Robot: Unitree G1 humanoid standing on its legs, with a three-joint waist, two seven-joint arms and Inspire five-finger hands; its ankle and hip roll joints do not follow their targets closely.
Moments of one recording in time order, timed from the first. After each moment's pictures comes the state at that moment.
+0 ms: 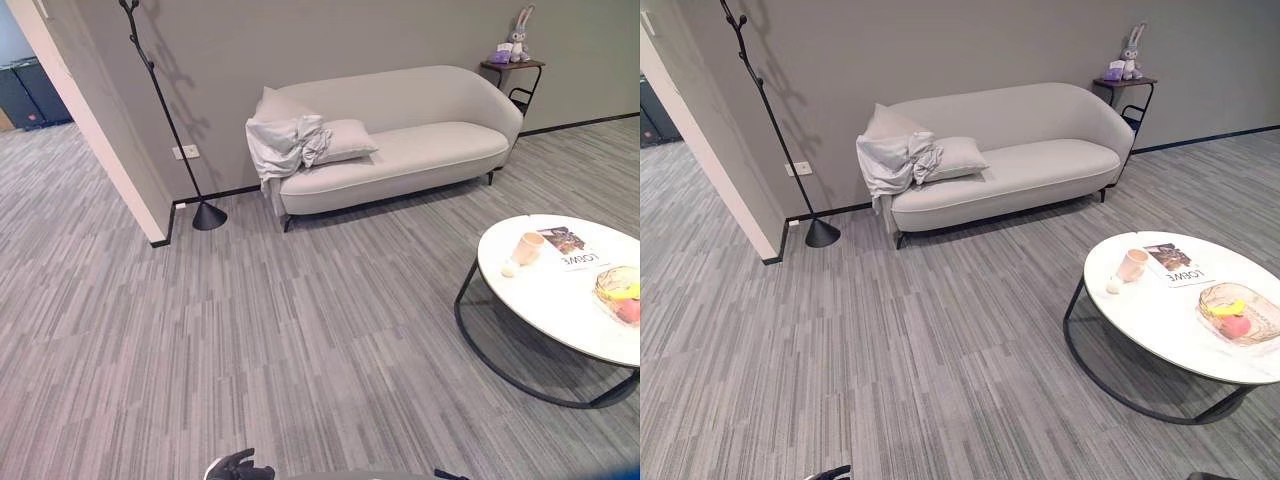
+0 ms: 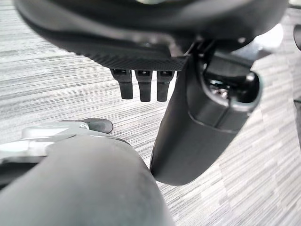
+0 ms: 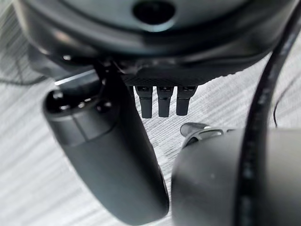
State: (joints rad) left arm 0.00 0.16 -0.26 1.38 -0.30 -0.13 -0.06; right arm -0.03 -0.24 0.19 1.42 0.40 -0.01 0.07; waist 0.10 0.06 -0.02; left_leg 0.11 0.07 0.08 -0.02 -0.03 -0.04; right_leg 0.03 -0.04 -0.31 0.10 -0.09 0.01
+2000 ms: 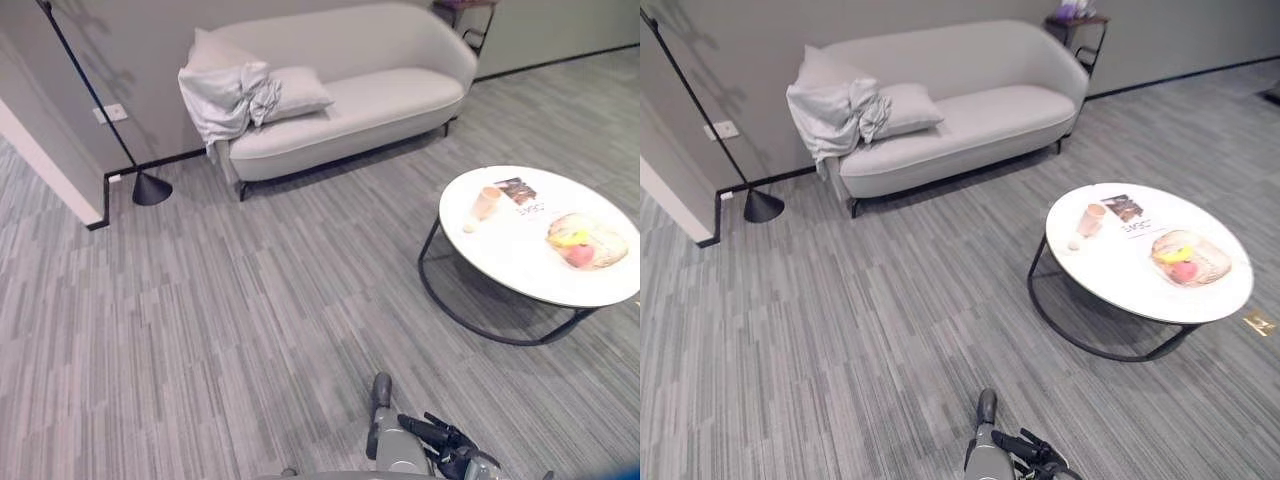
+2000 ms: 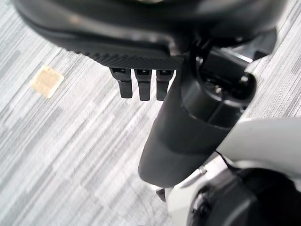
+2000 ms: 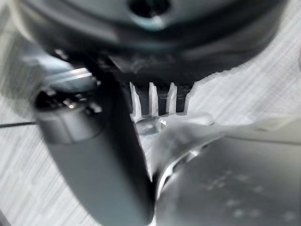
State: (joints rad) left arm -0.02 0.22 -0.44 1.49 0.05 -0.08 -0.04; right arm -0.13 -0.22 0.02 1.42 0.50 -0.06 0.12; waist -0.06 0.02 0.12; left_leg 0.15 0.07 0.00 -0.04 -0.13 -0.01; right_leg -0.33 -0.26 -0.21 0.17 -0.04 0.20
